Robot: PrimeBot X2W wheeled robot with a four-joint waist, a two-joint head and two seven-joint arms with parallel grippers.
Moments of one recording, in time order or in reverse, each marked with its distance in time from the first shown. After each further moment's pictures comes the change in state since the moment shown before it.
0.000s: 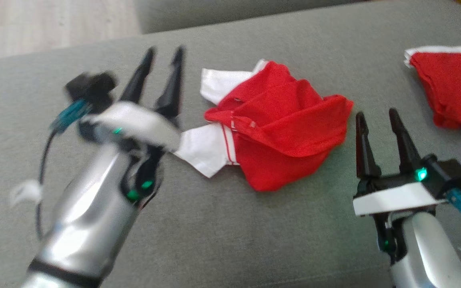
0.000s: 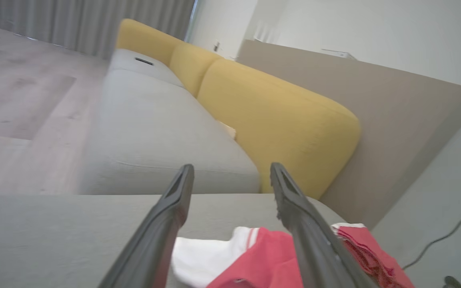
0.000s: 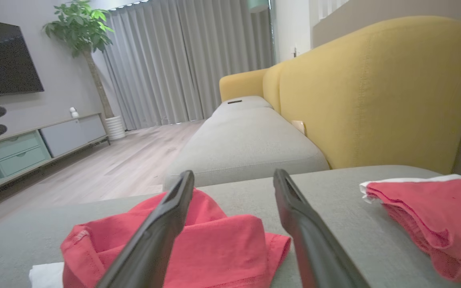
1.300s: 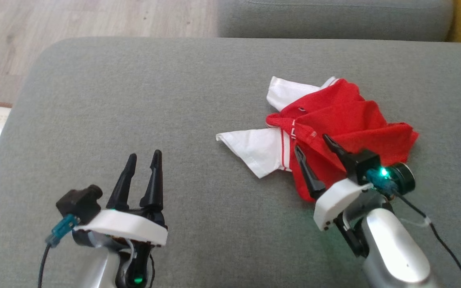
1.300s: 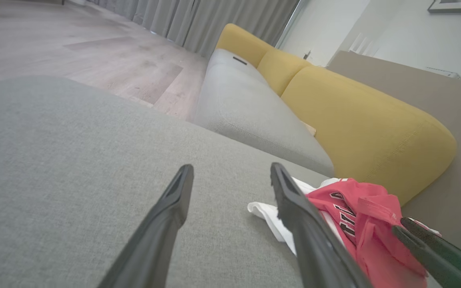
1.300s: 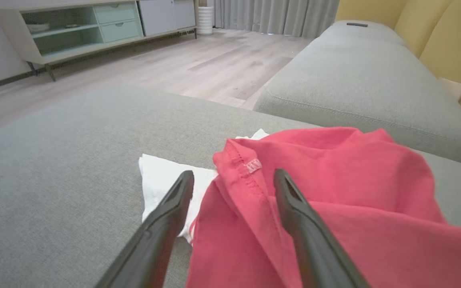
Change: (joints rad) left arm 0.539 -0.108 0.356 -0.151 0.263 -0.150 -0.003; right arm -0.071 -0.001 0.184 0.164 -0.179 0.000 0.262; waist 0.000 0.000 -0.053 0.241
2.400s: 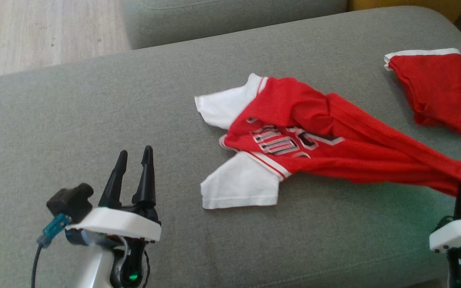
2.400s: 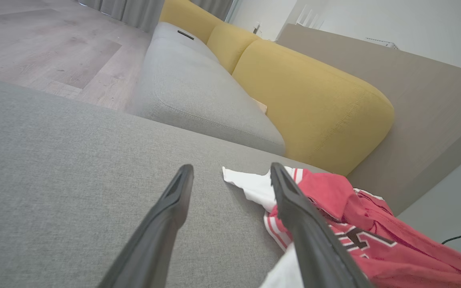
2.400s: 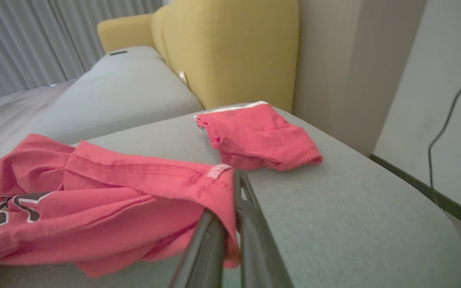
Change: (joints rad) left arm 0.000 -0.002 0.035 -0.015 0.000 0.009 -0.001; right arm 0.261 0.004 -0.563 -0.223 0.121 0.000 -0.049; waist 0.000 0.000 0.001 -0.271
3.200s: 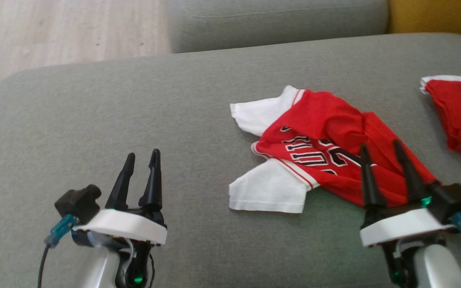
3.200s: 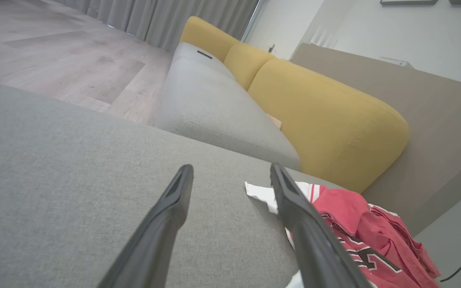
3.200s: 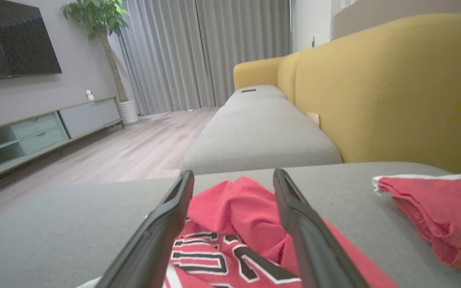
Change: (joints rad) left arm 0.000 0.000 -0.029 0.010 -0.002 0.000 0.000; right arm 0.001 0.003 0.345 -0.139 0.026 0.000 -0.062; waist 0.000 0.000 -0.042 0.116
